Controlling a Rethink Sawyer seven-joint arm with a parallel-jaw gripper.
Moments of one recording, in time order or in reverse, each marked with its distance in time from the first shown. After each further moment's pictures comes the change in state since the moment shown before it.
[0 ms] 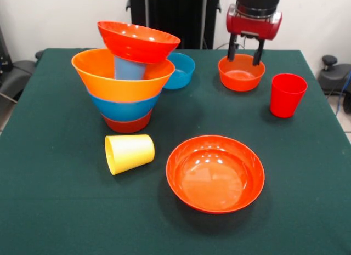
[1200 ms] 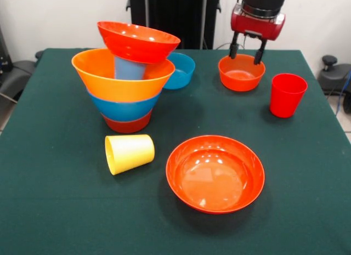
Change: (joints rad) arm 0.130 0.018 -0.109 0.000 0.065 -0.014 0.006
